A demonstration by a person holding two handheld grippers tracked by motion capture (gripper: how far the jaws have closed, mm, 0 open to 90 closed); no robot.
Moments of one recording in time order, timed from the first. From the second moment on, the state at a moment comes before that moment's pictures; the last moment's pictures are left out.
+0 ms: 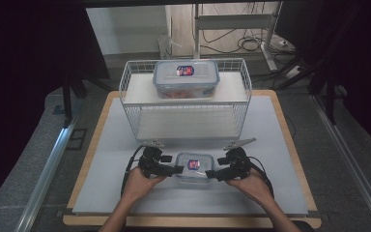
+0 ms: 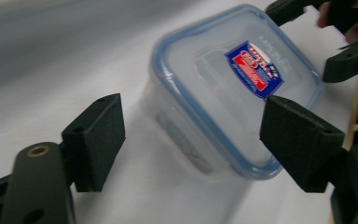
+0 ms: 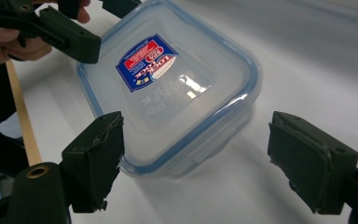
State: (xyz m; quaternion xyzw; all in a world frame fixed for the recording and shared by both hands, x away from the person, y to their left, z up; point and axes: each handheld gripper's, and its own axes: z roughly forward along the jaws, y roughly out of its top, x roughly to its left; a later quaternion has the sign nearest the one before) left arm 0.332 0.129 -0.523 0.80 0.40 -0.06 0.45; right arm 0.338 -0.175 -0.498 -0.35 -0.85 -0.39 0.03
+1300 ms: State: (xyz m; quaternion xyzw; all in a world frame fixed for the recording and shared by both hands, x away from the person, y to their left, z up) left arm 0.303 0.147 -0.526 0.75 0.41 -0.12 0.50; right arm 0.330 -0.192 -0.508 -0.37 -0.80 -0.45 0.13
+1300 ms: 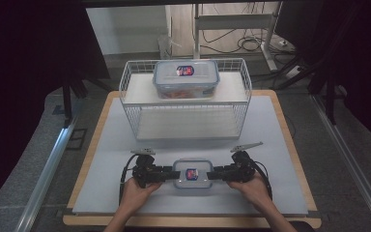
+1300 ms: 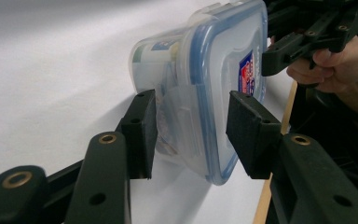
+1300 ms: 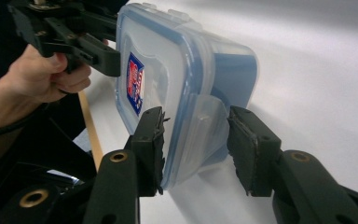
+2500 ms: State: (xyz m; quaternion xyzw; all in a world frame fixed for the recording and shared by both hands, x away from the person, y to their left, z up) left arm 0.319 0.157 -0.461 0.73 0.38 -0.08 0.56; right arm 0.347 -0.196 -0.443 -0.35 -0.78 -0.52 0.10
